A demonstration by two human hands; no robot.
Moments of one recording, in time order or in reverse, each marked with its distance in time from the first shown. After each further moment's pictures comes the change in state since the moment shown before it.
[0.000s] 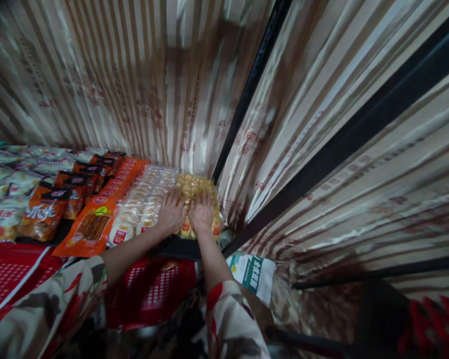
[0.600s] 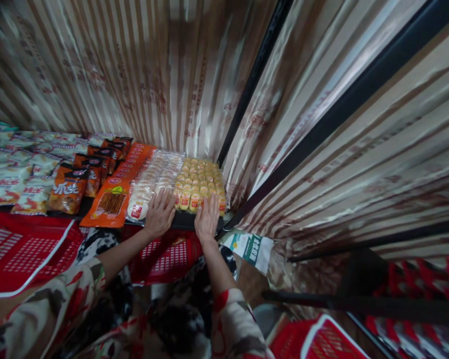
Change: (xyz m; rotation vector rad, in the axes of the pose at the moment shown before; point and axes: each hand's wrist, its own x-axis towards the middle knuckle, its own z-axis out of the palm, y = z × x) left_hand -0.105 -0.040 -0.024 -0.062 0.060 0.068; right_hand -0.106 0.003 0.019 0.181 0.317 -0.062
